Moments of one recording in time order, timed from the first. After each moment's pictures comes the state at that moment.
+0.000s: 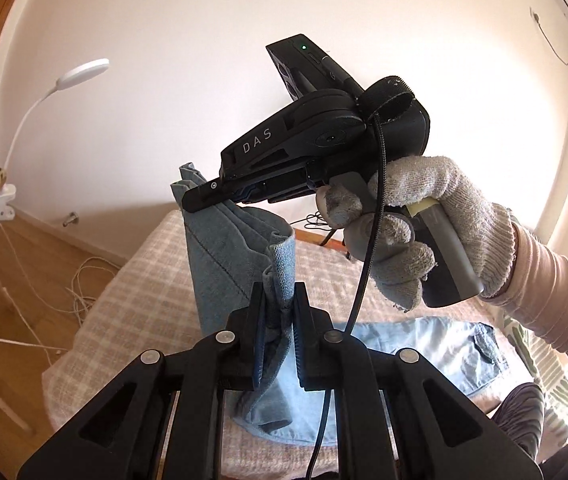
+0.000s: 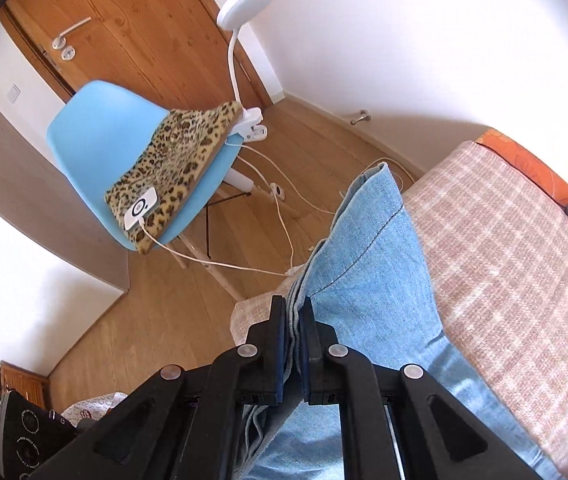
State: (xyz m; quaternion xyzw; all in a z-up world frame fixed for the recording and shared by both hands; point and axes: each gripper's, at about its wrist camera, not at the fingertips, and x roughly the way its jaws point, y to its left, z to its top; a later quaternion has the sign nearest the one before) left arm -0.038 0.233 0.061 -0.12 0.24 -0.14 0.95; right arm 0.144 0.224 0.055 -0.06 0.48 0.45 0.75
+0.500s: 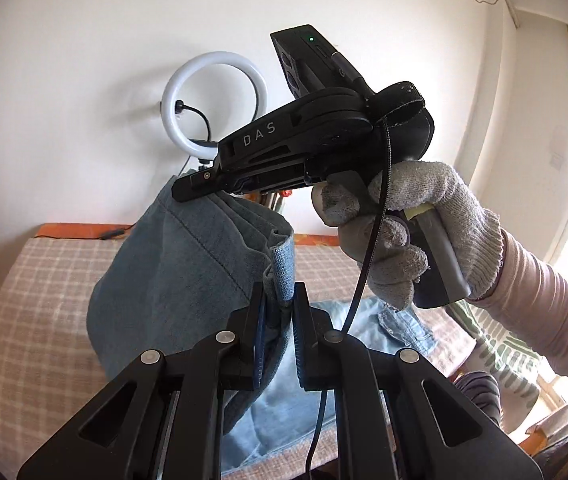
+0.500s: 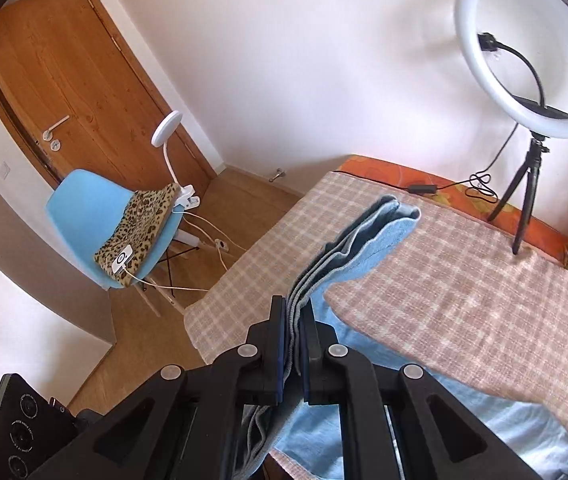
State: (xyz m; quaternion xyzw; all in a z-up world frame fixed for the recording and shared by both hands) left arm -0.008 0.009 0.091 -0.05 0.27 -0.31 0.91; right arm 0.127 -0.081 0.103 0.04 0.43 0.35 0.83
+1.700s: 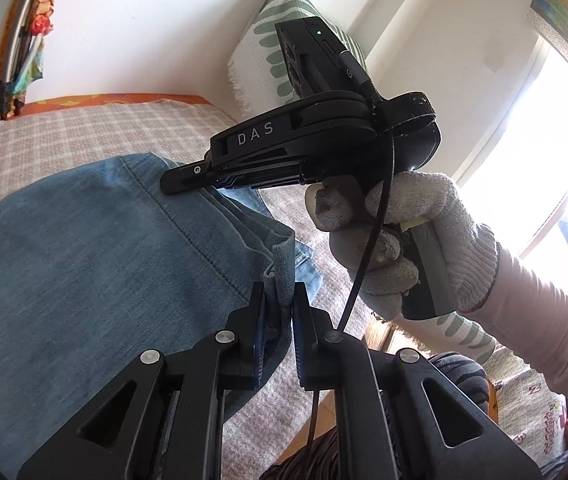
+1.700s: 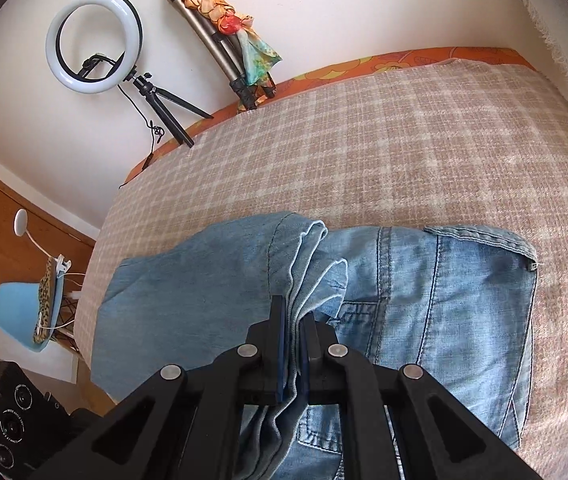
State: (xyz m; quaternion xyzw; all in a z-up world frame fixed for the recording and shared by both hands) left arm 0.005 -0.325 -0.069 -0.01 0.42 -0.51 0.75; right arm 0.072 -0.515 -0.117 0.22 0.48 0.16 0.83
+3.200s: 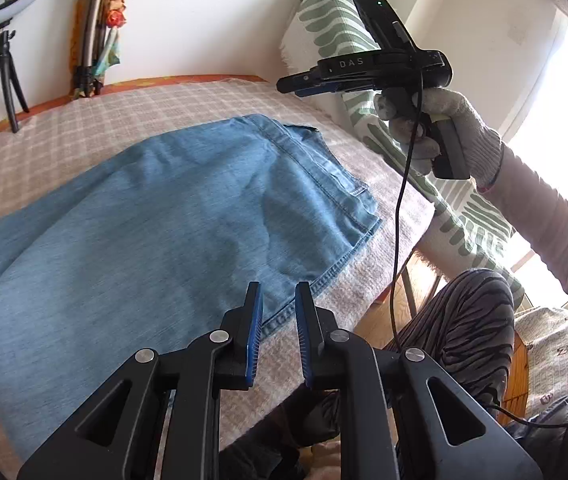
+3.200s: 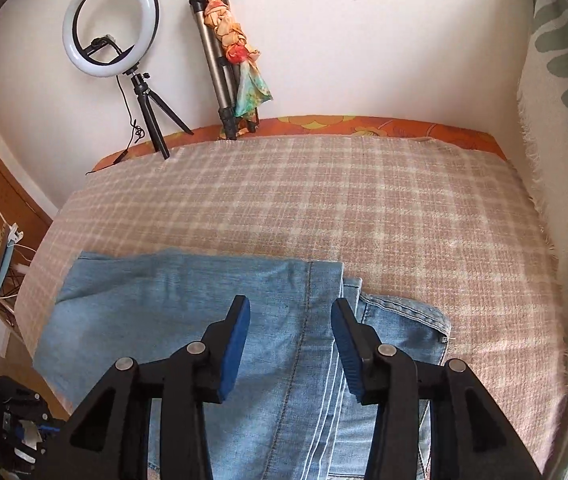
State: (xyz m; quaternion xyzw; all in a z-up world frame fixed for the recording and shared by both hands) left arm -0.027 -0.204 -0.051 0.05 0.44 -0.43 0.78; right arm 0.072 -0.495 -0.052 0.05 0.44 0.11 0.89
